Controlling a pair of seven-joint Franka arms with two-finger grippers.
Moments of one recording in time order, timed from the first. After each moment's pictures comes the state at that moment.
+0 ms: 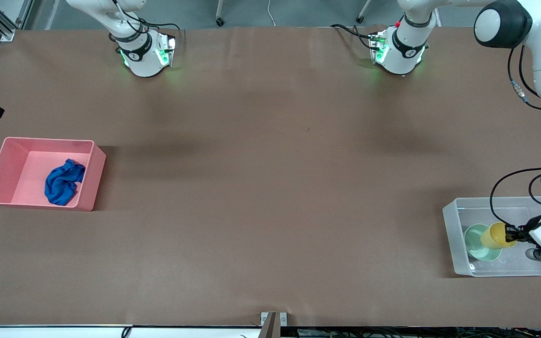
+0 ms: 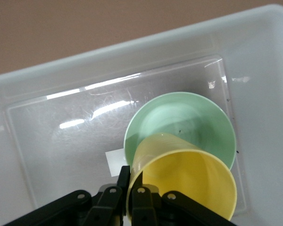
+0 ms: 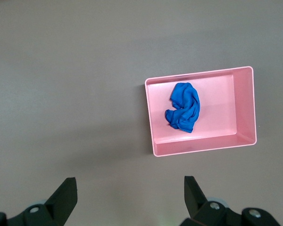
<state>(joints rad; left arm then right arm) 0.28 0.85 -0.04 -1.22 0.03 2.14 0.45 -0.04 -0.03 -0.09 -1.48 -0.01 1.47 0.04</state>
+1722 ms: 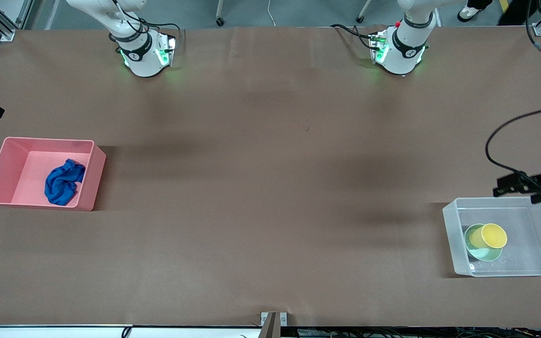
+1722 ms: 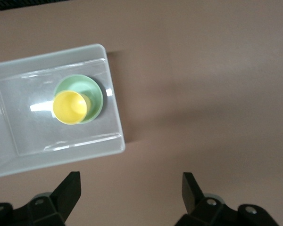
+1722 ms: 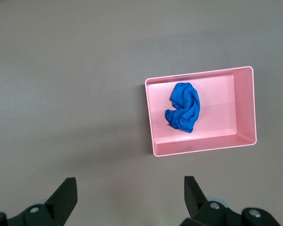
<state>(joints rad) 0.26 0.33 -0.28 -1.37 0.03 1.72 0.18 -0.04 -0.03 -0.09 -1.48 -0.01 1.47 0.04</state>
